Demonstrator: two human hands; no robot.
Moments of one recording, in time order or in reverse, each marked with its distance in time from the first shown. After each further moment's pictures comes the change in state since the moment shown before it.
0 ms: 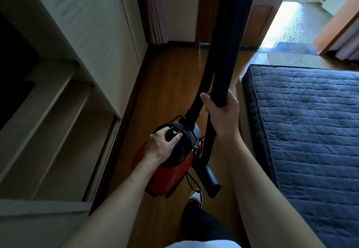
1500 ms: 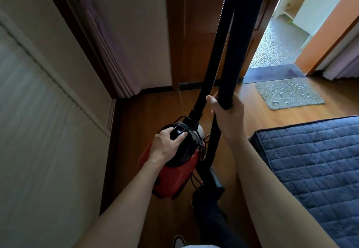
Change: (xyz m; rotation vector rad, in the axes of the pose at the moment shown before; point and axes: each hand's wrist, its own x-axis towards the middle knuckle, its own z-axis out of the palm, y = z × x) left_hand 0.773 0.109 -0.004 0.010 -0.172 0.116; right_hand 0.705 0.172 0.090 -0.082 0.207 -0.028
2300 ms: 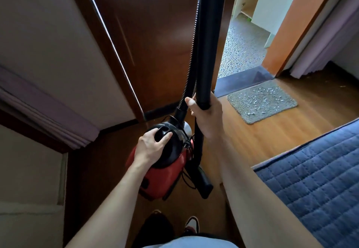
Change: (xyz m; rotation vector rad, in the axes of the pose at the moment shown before) left_hand 0.389 0.157 0.118 0.032 -0.071 0.028; right_hand 0.380 0.129 -0.095 -0.014 0.194 0.063
